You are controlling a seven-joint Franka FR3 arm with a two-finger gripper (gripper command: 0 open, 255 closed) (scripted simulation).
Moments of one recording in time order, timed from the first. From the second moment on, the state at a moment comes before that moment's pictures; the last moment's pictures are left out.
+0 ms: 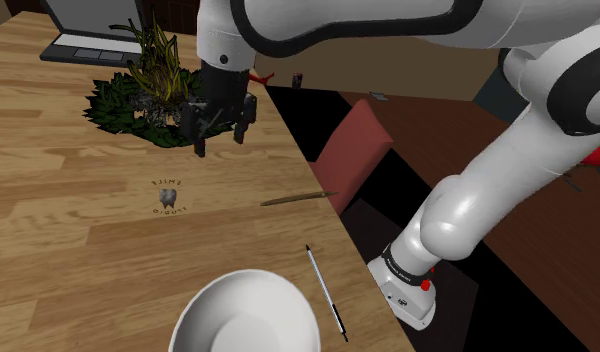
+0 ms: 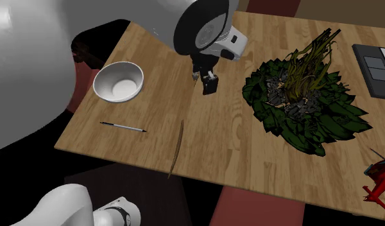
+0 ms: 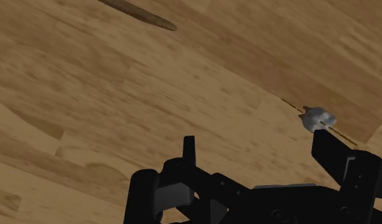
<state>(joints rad) 0.11 -0.12 0.49 -1.94 0.13 1.85 0.50</state>
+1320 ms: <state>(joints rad) 0.22 0.25 0.57 -1.74 -0.05 1.94 0.71</state>
